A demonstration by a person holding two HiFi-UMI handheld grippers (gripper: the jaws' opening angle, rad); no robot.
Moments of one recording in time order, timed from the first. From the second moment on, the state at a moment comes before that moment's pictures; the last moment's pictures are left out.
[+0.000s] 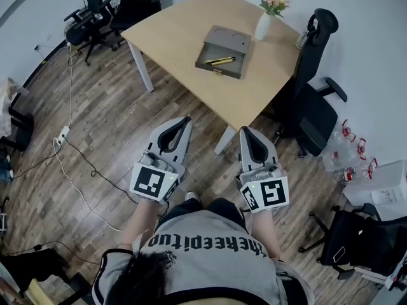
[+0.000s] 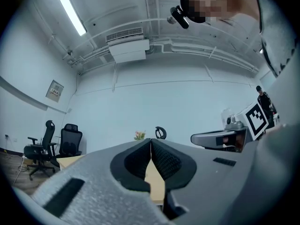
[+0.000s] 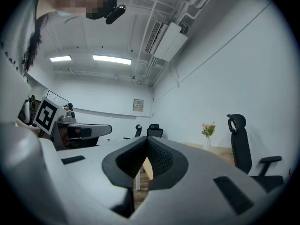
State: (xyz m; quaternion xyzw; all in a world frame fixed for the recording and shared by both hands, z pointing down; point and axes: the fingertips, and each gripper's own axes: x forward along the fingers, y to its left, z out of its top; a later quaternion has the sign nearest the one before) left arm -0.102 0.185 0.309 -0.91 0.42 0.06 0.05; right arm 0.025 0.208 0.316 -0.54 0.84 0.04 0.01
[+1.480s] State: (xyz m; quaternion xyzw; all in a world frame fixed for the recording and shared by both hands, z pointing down) left arm -0.105 0.001 0.317 -0.89 0.46 0.06 0.03; right arm 0.030 0.019 0.323 -0.51 0.86 0.03 0.01
